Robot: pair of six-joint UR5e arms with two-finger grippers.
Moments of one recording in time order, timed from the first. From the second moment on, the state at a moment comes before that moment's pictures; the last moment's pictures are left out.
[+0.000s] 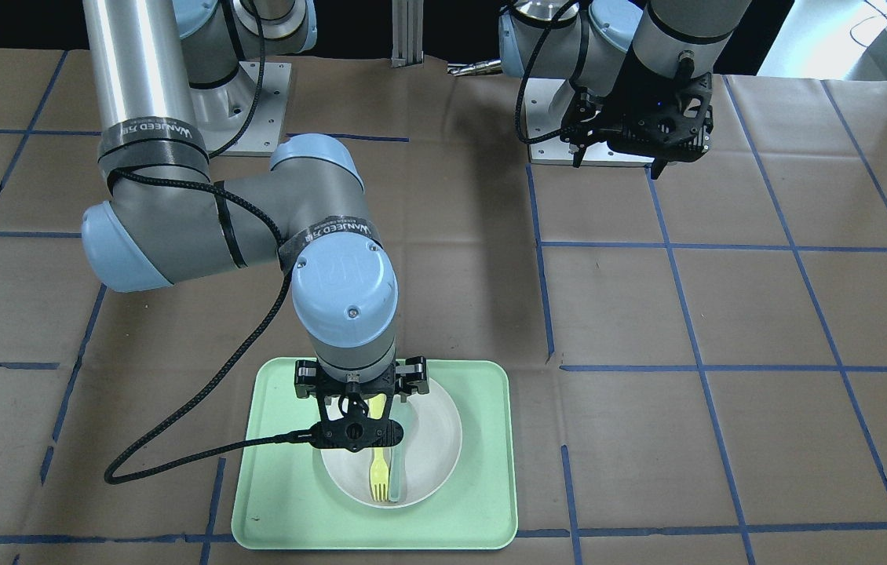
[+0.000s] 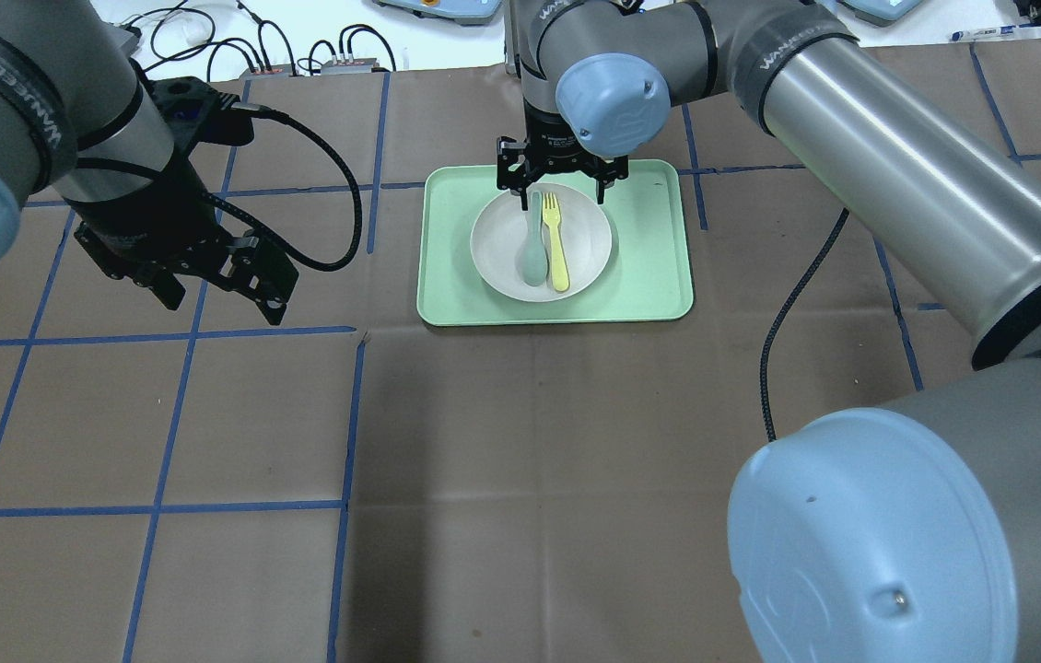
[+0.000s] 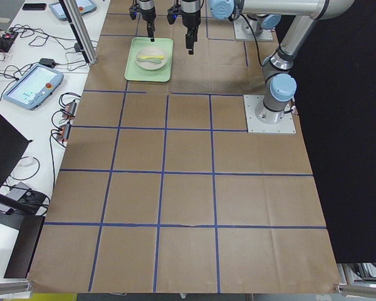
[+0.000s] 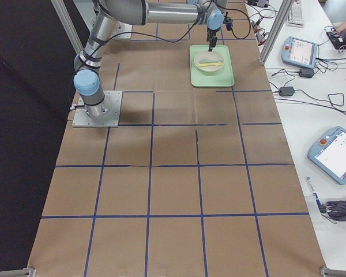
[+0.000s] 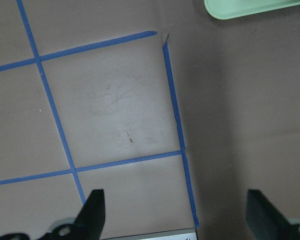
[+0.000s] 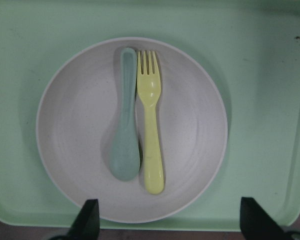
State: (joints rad) left arm -1.57 -1.47 -1.68 -1.66 1.61 0.19; right arm 1.86 -0.95 1.24 -1.82 -1.57 0.27
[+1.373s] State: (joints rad) left arm -1.57 -1.47 -1.69 -1.66 1.56 0.16; right arm 1.86 -0.87 1.27 -1.89 -1.56 0.27
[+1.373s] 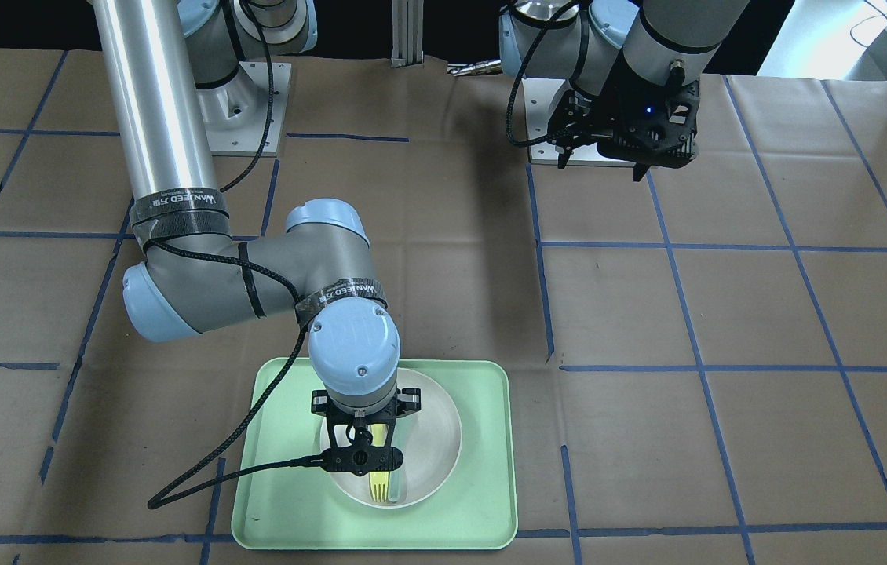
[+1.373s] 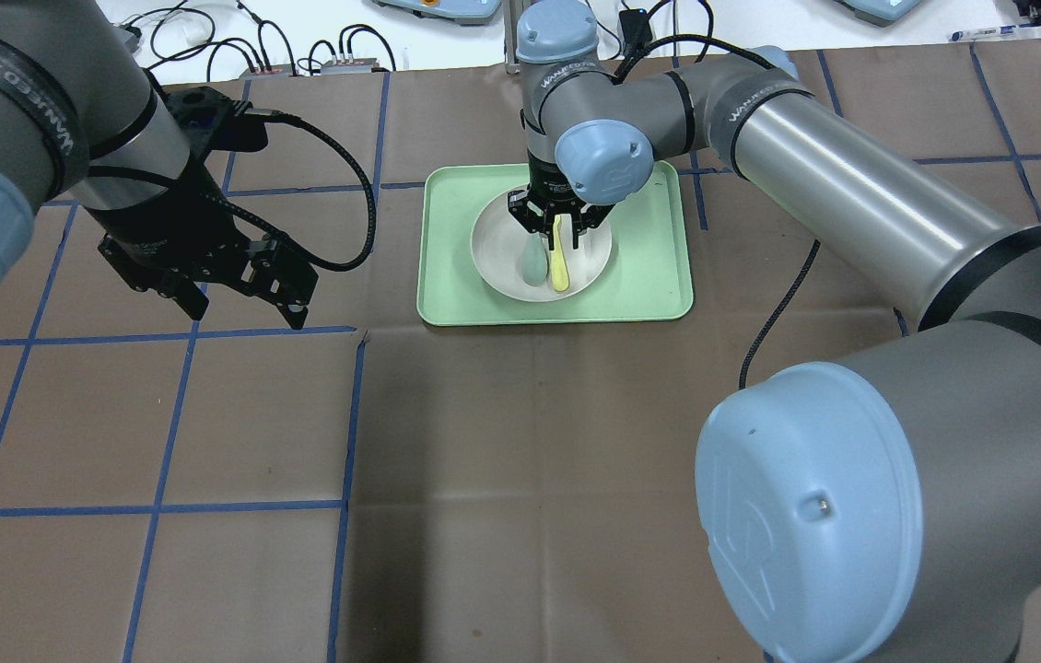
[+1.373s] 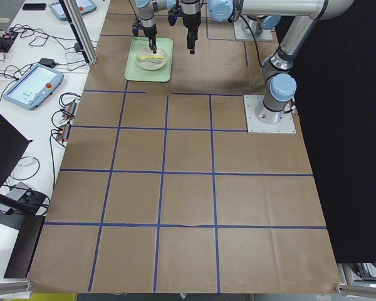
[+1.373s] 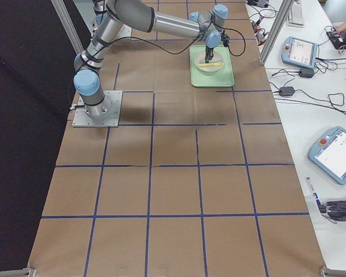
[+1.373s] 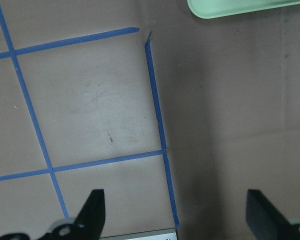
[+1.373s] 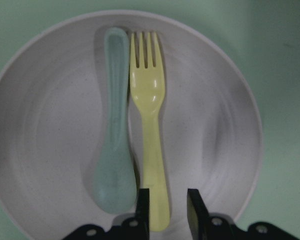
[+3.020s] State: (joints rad) left arm -1.54 -1.46 -1.69 -1.58 1.57 0.00; right arm 1.86 -0.80 1.27 -1.98 -1.57 0.27
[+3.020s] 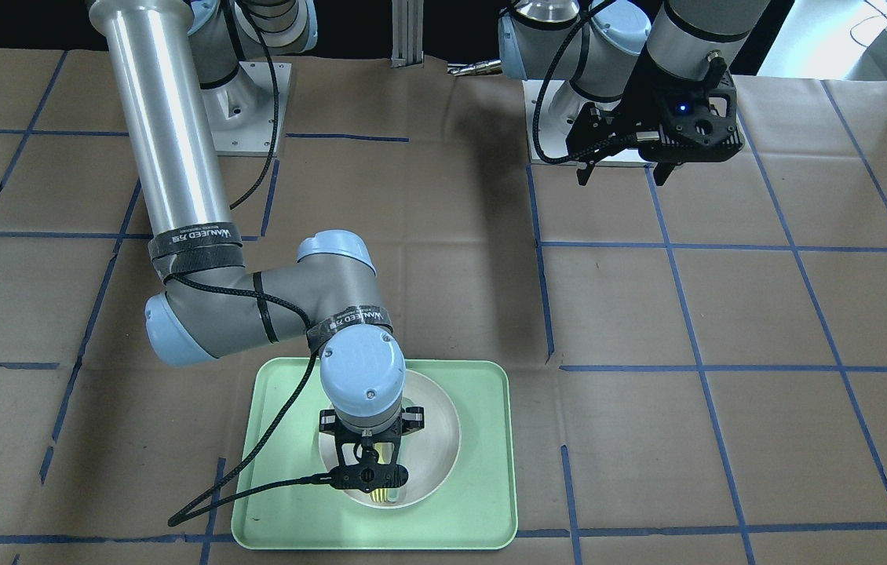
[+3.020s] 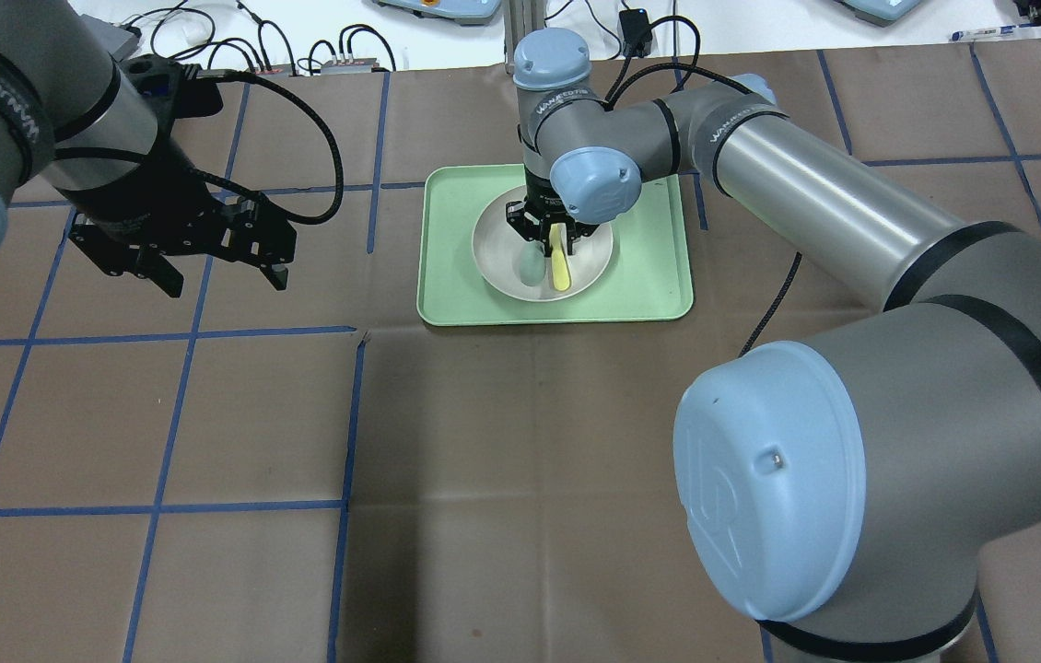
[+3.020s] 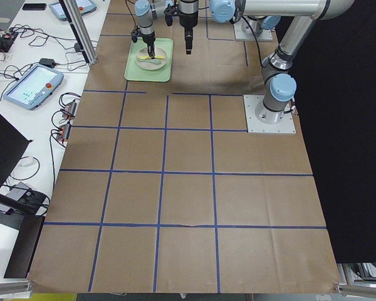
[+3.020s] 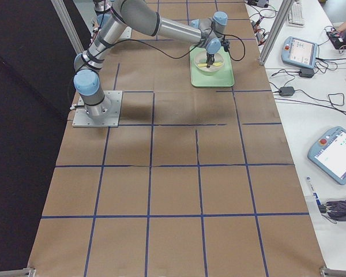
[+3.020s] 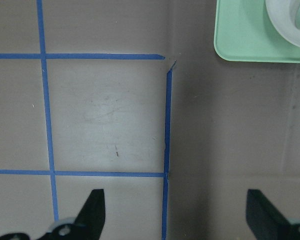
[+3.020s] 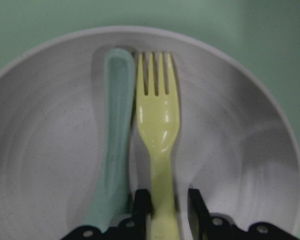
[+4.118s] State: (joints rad) left arm -1.54 -1.46 -1.69 -1.57 1.57 0.02; right arm 1.87 -0.84 1.20 -1.88 -1.57 0.28
